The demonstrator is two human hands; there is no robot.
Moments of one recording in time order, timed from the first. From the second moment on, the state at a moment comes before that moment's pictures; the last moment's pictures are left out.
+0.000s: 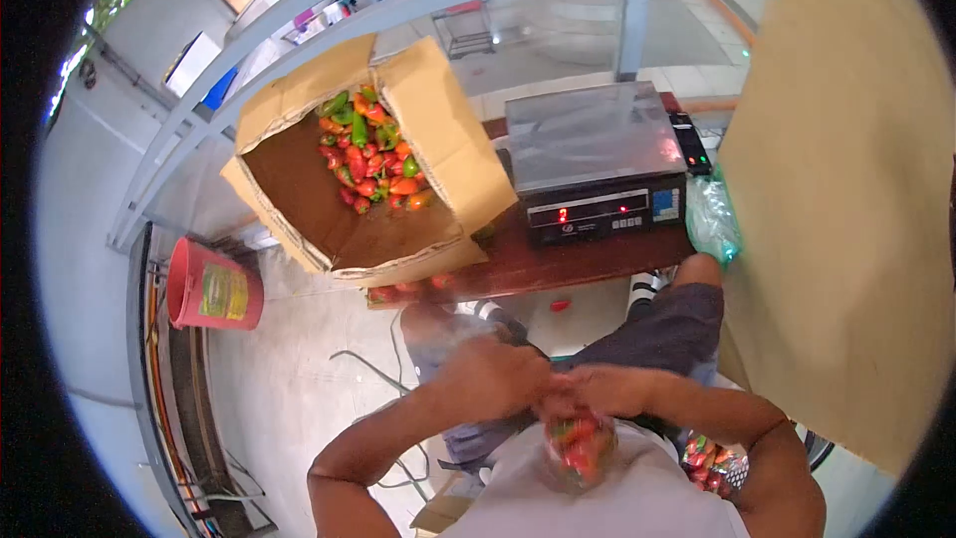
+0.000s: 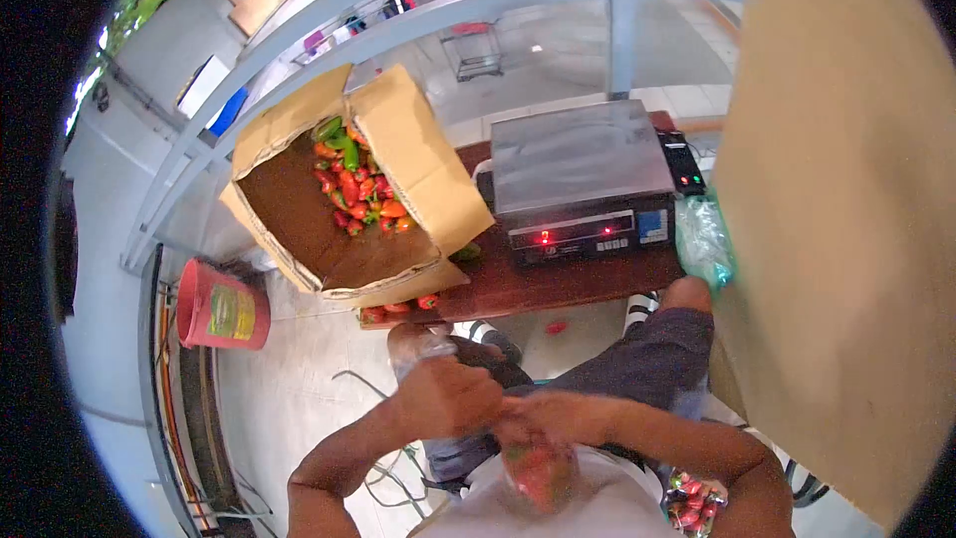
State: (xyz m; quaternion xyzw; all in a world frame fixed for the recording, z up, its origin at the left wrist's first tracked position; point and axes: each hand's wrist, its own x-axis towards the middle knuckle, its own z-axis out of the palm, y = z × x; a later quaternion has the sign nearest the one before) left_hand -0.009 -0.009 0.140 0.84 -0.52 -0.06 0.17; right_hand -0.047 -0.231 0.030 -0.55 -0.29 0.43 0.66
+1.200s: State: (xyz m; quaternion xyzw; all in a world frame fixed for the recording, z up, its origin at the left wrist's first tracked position) left_hand 0.026 0.008 0.053 0.82 -0.14 -0.21 0.52; right_hand 0.049 -0.268 0.075 -0.67 -0.28 0.02 0.68
